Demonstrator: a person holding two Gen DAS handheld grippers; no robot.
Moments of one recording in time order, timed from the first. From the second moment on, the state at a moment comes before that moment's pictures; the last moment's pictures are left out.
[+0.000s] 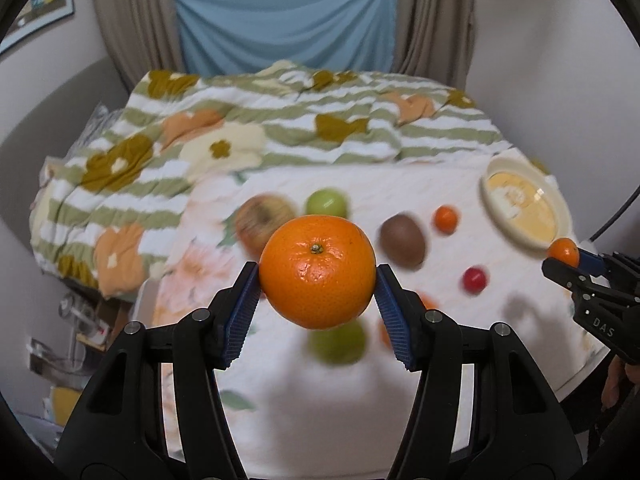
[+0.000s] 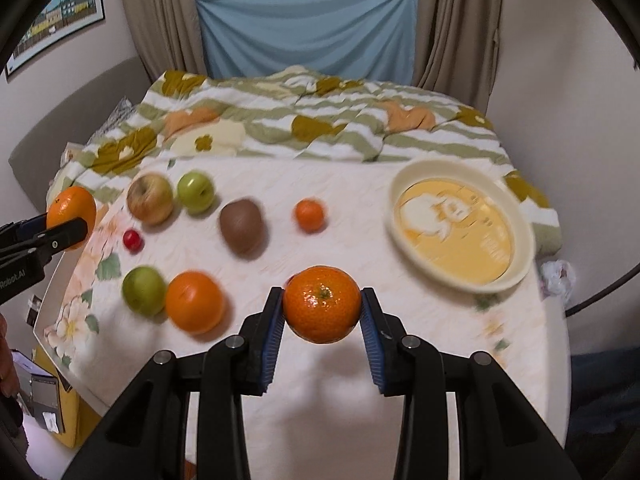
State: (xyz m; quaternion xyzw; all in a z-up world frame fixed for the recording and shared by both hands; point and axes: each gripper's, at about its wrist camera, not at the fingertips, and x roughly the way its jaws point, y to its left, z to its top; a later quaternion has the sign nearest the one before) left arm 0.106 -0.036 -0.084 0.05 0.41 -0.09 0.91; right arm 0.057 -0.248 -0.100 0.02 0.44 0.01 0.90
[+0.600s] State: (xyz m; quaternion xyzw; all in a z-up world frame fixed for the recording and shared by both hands) left arm 0.181 -0.246 -0.086 0.04 0.39 -0.19 0.90; right arm 0.109 -0.404 -0.095 0.03 0.43 -0.03 0.90
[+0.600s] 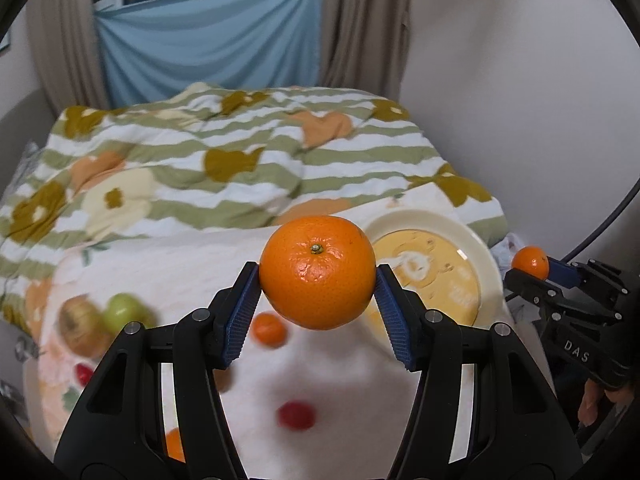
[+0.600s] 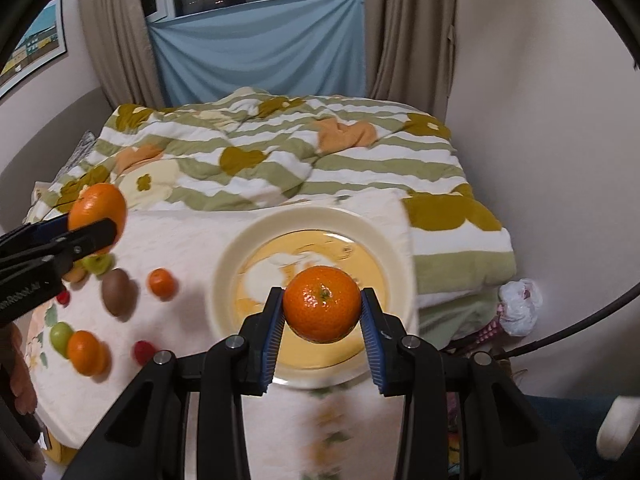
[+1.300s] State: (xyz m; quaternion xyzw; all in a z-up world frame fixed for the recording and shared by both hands) left arm 0.247 -0.369 -0.169 0.11 0.44 -0.24 0.86; right arm 0.148 -0.471 -0.128 0.06 0.45 -0.05 0.89
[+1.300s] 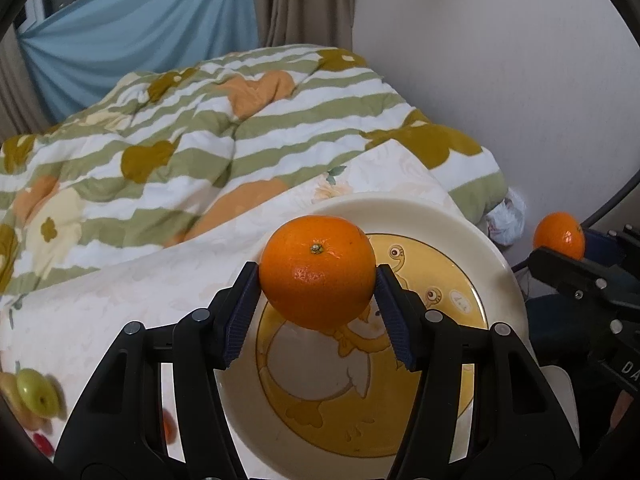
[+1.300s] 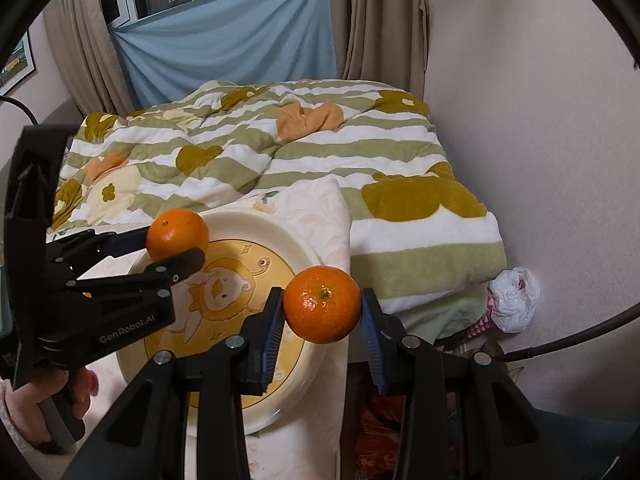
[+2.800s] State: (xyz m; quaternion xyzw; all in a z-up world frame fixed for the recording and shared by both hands) left arm 0.192 -0.212 -0.133 0.06 0.47 -0.10 0.87; right arm 0.193 -0.433 -0.161 0.01 0.46 0.06 0.89
